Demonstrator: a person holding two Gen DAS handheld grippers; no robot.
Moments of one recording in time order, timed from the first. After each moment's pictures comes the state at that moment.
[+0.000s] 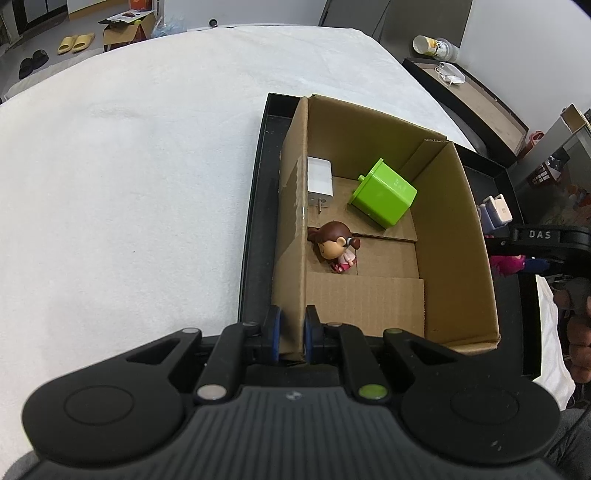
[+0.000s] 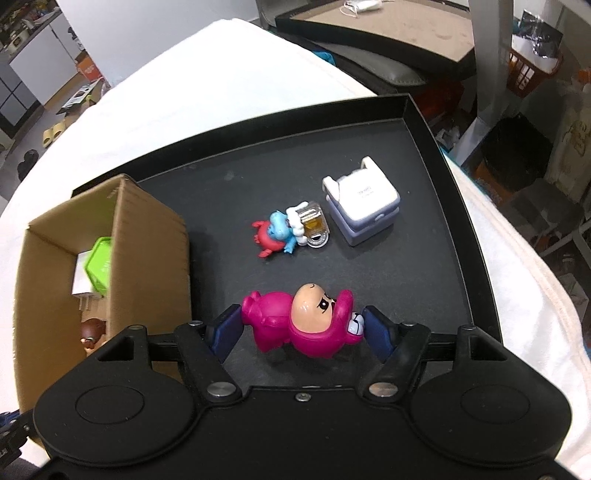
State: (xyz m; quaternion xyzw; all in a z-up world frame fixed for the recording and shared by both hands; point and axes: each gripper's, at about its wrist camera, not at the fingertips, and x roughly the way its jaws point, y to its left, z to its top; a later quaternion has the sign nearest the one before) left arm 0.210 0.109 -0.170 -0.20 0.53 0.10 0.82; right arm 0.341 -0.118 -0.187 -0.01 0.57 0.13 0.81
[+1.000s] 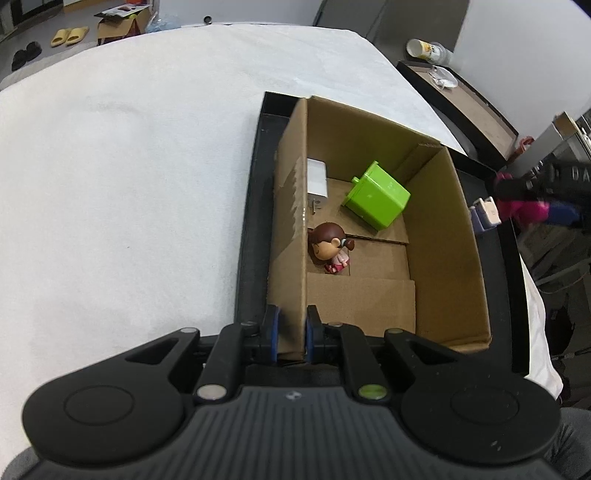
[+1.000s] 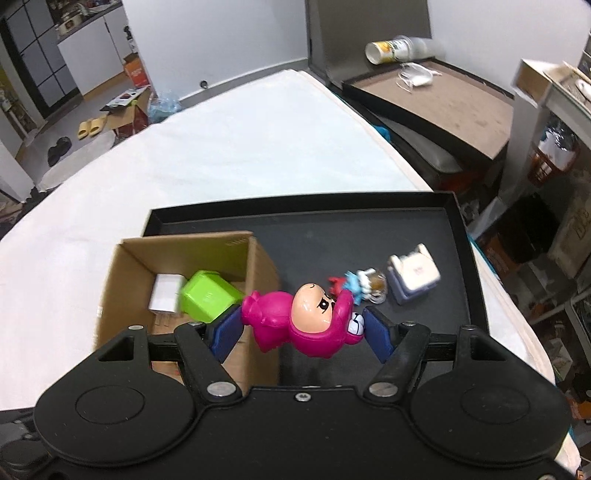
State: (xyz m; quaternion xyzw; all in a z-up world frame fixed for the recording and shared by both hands) left arm 0.209 0.114 -0.171 -0.21 0.52 0.08 0.82; right arm 0.320 -0.052 -0.107 -0.06 0.51 0.18 0.84
